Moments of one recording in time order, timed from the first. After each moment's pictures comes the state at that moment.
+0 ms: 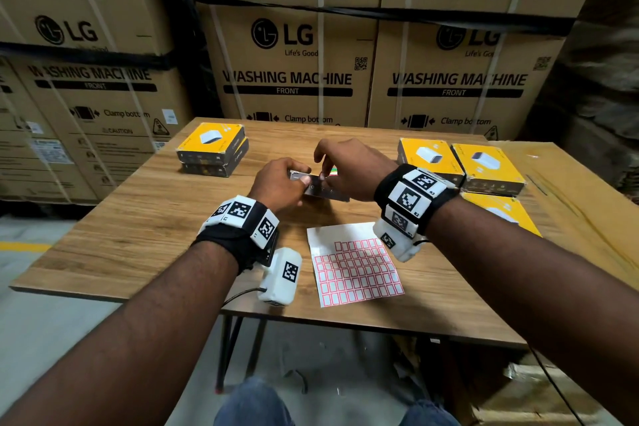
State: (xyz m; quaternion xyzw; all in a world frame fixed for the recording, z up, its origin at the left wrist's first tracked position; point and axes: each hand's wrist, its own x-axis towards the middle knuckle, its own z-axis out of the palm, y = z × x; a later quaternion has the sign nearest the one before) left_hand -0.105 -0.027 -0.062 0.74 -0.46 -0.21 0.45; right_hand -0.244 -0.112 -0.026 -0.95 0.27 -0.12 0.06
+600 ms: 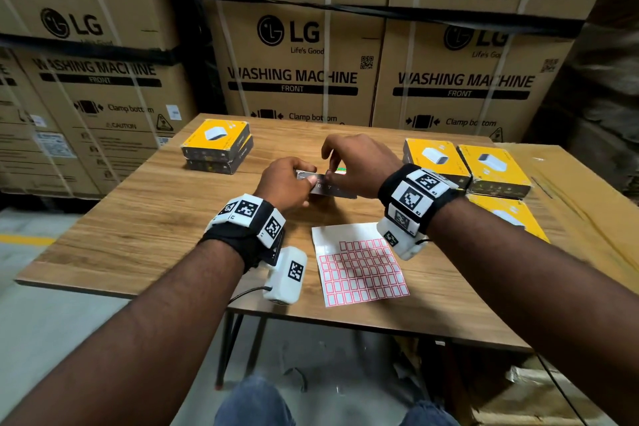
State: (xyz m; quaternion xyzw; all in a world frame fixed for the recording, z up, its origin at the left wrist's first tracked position) left_hand -0.104 -0.029 -0.066 0.73 -0.45 -0.21 0.47; right_hand -0.238 -0.119 -0.030 -0.95 0.27 -0.17 0.01
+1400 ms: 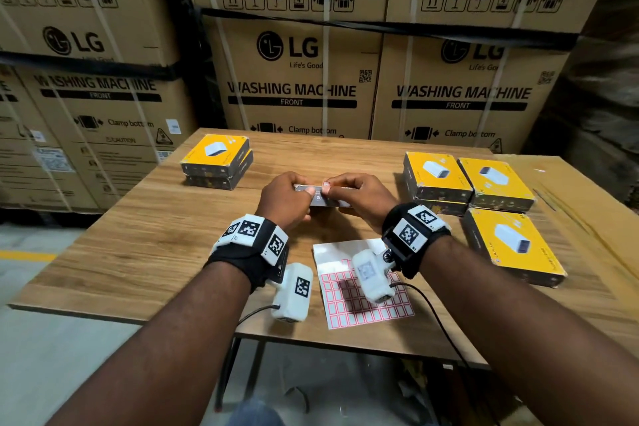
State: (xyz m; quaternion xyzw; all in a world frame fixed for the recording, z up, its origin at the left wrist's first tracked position) left_hand -0.096 -0.044 -0.077 0.74 -0.40 -0.22 0.50; right_hand -0.232 -0.134 -0.084 -0.66 0.33 -0.30 0.60
